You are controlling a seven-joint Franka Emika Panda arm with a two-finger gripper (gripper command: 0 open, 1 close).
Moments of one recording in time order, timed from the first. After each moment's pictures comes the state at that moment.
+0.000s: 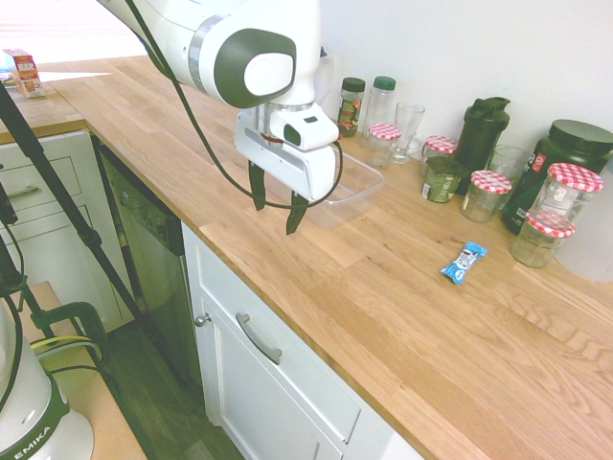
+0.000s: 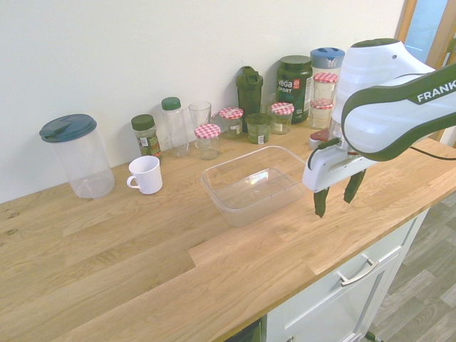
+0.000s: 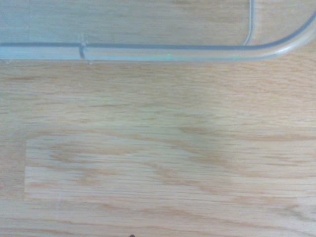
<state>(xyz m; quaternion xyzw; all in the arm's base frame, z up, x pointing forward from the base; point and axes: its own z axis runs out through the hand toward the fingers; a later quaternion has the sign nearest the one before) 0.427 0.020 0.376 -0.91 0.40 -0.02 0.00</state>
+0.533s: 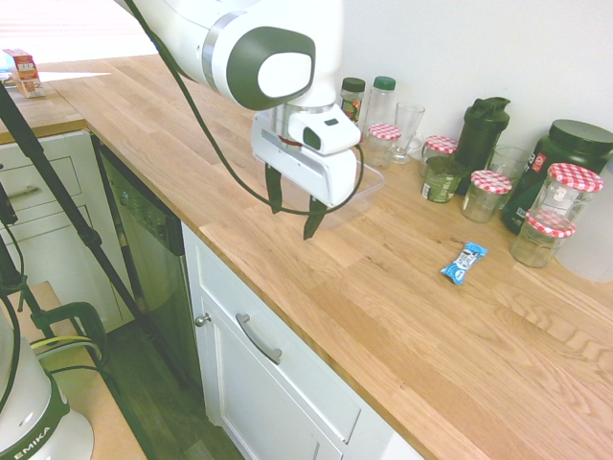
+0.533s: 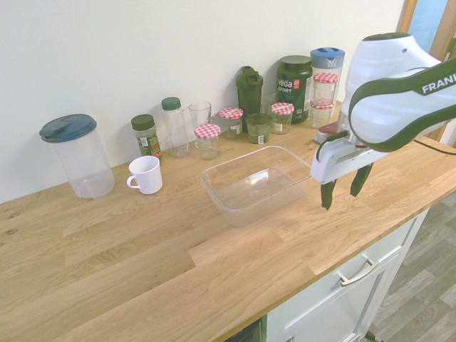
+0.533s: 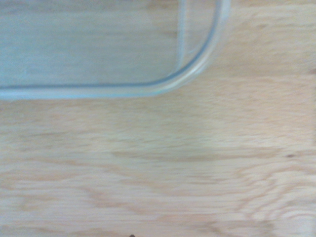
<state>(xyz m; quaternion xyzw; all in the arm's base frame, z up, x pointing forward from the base) 0.430 -0.037 0.401 -0.90 0.42 -0.04 0.02</state>
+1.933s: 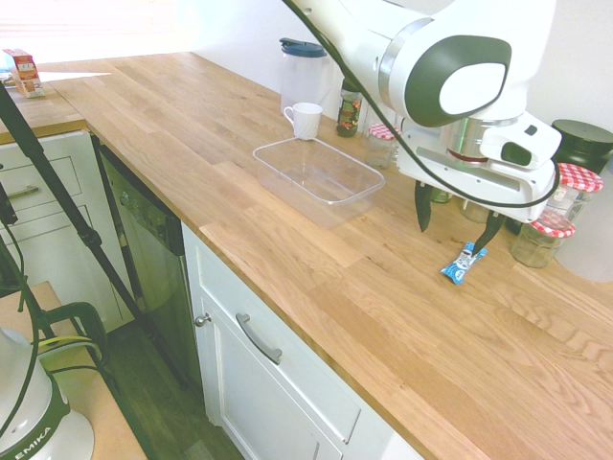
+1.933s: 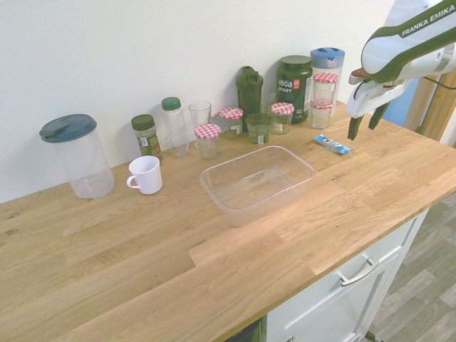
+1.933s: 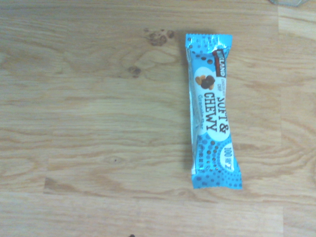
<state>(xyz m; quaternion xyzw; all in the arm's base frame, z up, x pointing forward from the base) 0.536 -0.221 0.433 -0.92 0.38 -0.12 0.00</state>
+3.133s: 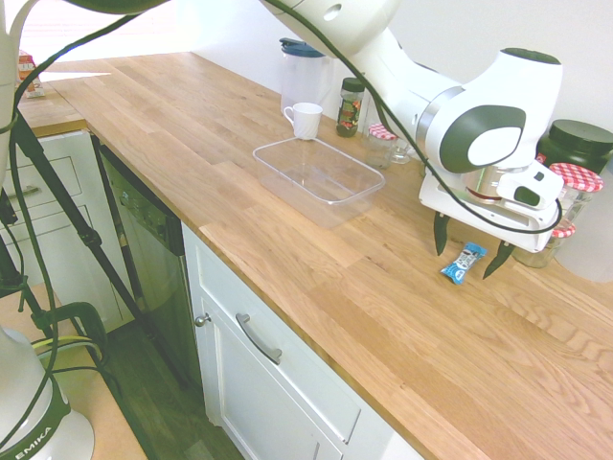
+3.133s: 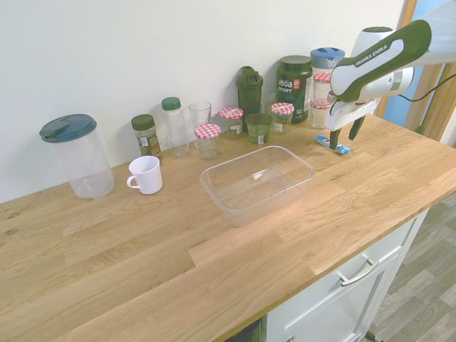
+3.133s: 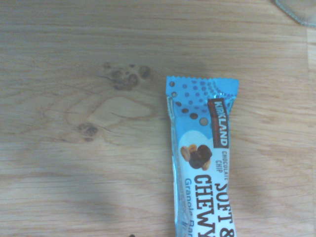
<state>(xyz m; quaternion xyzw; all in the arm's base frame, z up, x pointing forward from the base) 0.609 -0.242 0.359 -0.92 0.38 -0.09 -0.01</state>
